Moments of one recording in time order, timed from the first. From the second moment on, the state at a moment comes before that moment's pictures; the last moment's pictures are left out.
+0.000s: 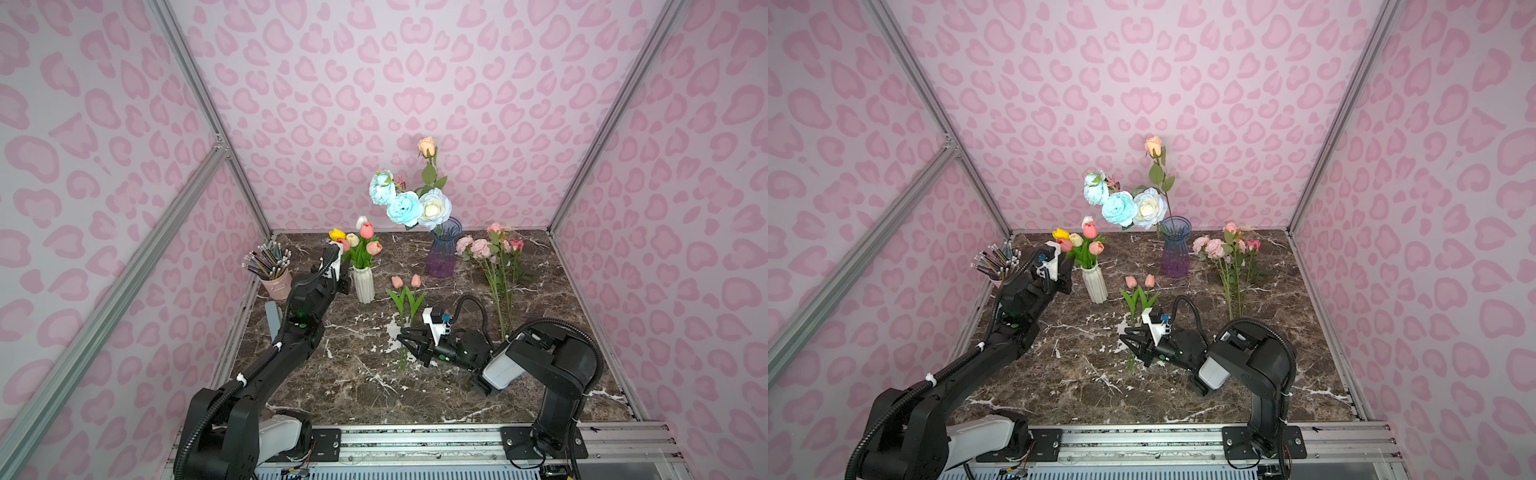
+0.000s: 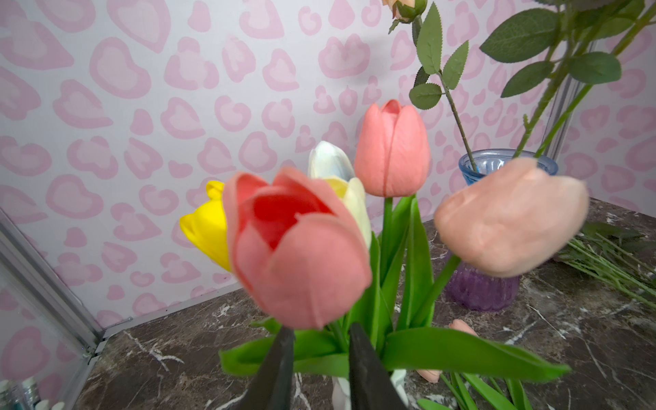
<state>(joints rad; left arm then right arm) -0.24 1.22 0.64 0.56 0.10 0.13 0.85 1.84 0.40 1.47 -0.35 0.42</state>
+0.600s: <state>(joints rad) -0.23 1.32 0.74 0.56 0.11 0.09 0.85 1.85 0.41 1.47 -0.35 0.42</state>
